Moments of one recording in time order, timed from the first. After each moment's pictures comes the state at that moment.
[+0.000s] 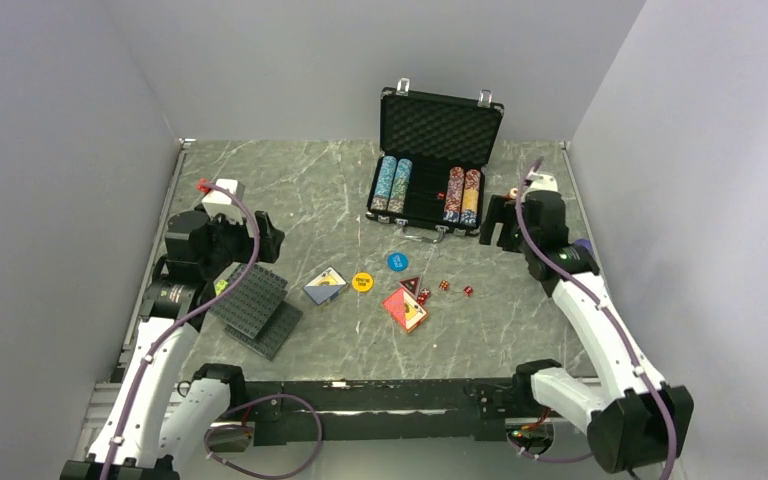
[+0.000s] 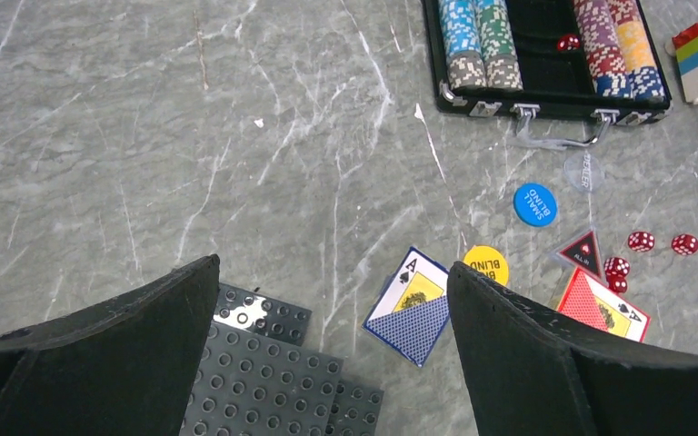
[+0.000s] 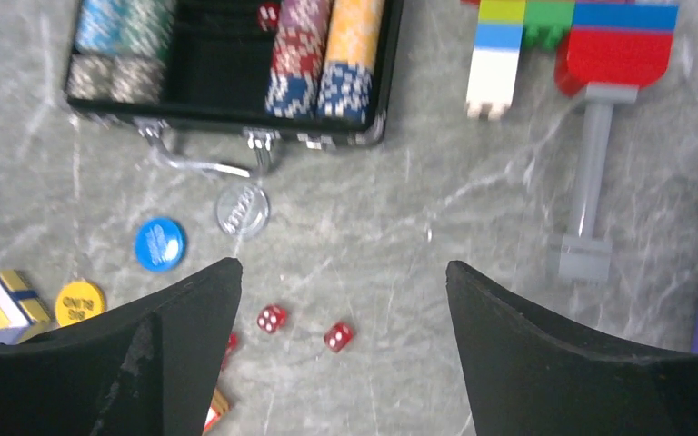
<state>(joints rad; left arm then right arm) -0.10 0.77 0.80 -0.40 0.20 -0.12 0.15 0.99 0.86 -0.42 0.06 0.27</state>
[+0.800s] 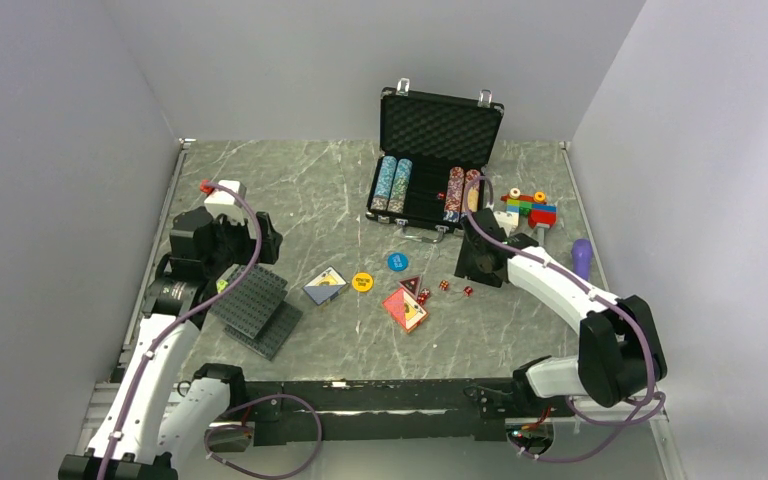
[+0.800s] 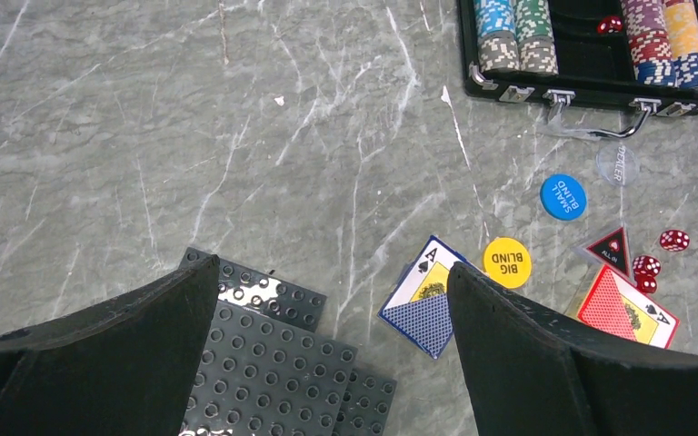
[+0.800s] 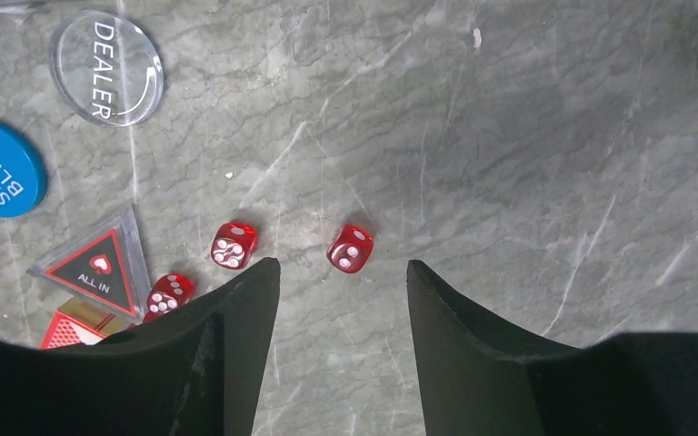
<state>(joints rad) -0.12 0.79 0.80 -0.43 0.13 -0.12 0.41 1.34 0.83 -0.60 0.26 0.63</state>
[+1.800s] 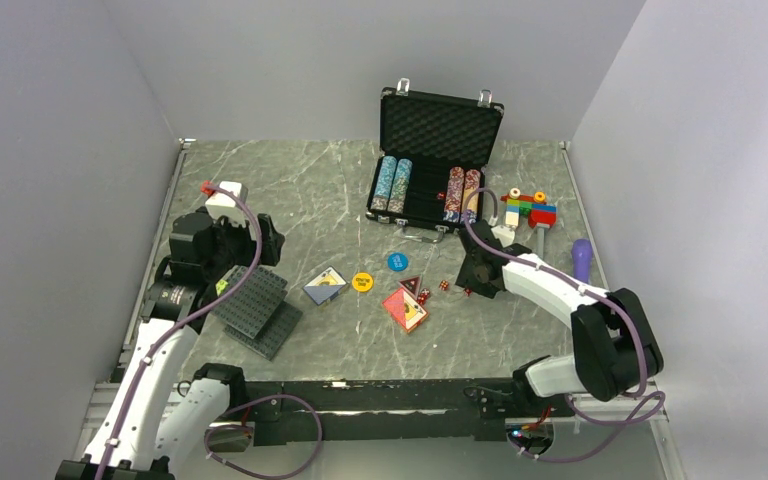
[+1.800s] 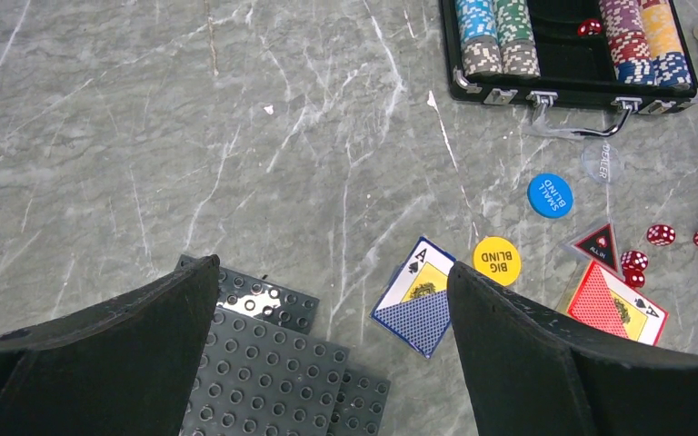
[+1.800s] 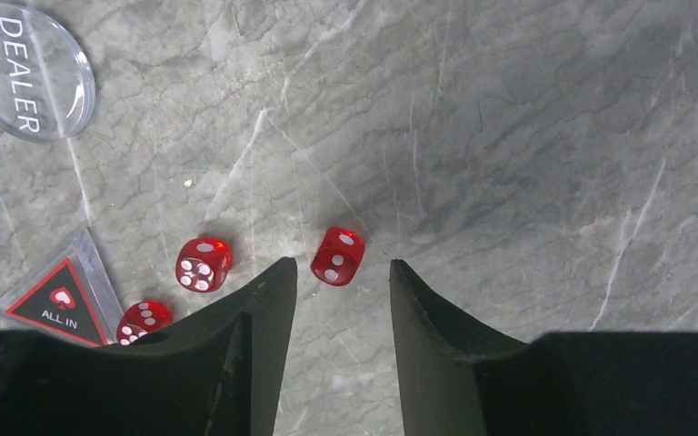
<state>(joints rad) -0.15 0.76 0.80 -0.43 0.13 -0.11 0.42 1.37 0.73 -0.52 0.29 0.78</state>
